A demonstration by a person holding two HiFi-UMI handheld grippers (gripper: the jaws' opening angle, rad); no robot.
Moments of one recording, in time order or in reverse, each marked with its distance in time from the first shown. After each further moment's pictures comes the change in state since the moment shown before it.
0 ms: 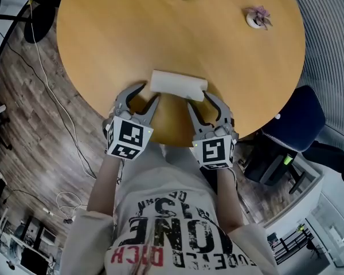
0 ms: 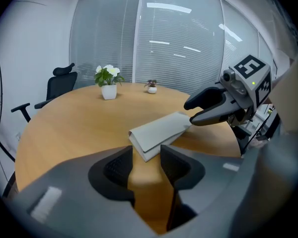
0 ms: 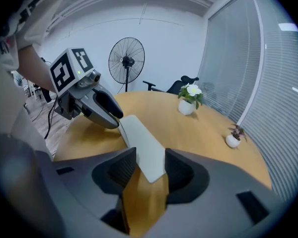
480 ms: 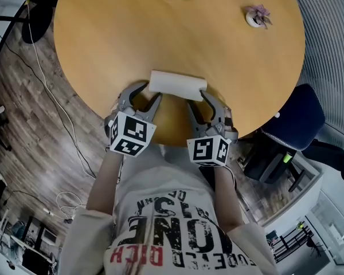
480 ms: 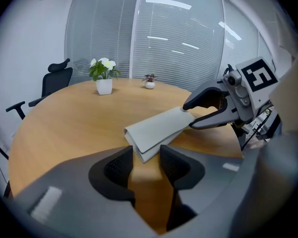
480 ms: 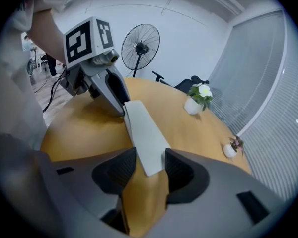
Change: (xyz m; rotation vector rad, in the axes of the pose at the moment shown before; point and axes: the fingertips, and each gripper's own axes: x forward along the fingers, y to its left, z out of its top) left arm 0.015 -0.004 -0.004 0.009 0.046 -0.035; right arm 0.013 0.008 -0.019 -0.217 0.103 -0.034
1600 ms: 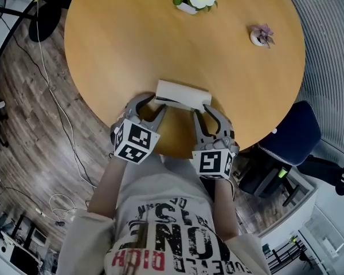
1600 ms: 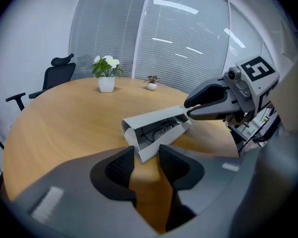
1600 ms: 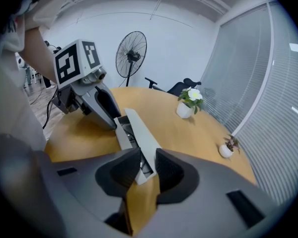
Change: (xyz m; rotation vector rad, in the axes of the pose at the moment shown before) left arm 0.005 -0.003 0.000 -0.073 -0.014 -0.028; right arm -0.010 -0.023 0.015 0.098 -0.061 -0.026
